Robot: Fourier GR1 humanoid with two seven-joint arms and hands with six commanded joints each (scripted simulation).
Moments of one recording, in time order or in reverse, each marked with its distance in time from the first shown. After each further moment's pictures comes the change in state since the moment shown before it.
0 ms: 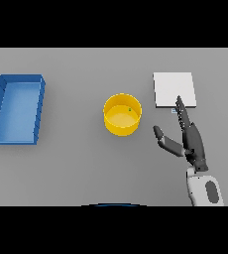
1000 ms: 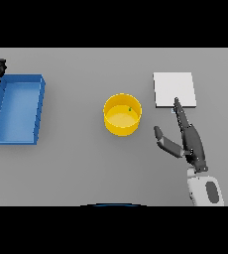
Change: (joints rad) left arm 0.839 -0.003 0.297 -0.471 0.537 0.393 0.362; right arm -0.001 -0.021 0.011 0.012 0.015 0.013 -0.008
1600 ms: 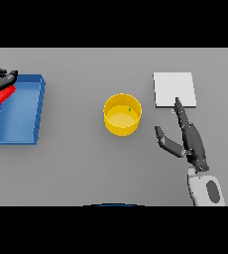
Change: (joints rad) left arm 0.251 0.072 -0.050 -0.436 0.135 -0.234 0.209; right arm -0.003 -0.002 -0.008 0.007 -0.015 0.007 -0.007
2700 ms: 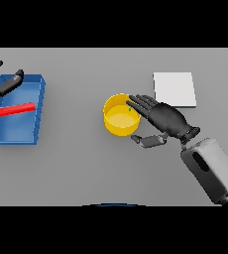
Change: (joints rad) left arm 0.039 -0.041 -0.014 -0.065 -0.011 0.062 -0.067; right arm -0.412 -0.321 0.328 0.135 0.516 0.230 0.027
